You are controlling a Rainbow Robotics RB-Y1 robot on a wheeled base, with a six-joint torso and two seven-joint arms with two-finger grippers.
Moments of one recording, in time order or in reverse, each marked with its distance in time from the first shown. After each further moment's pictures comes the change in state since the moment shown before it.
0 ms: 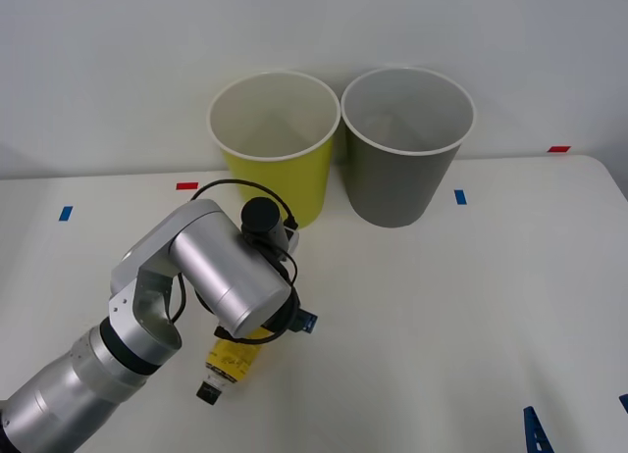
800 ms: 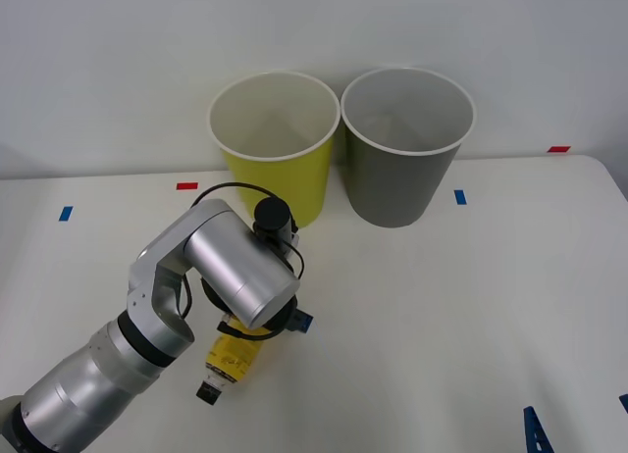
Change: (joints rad) right arm 0.000 0.000 0.000 0.000 0.000 0.000 0.000; left arm -0.022 -0.036 0.000 0.108 -0.052 -0.008 -0.057
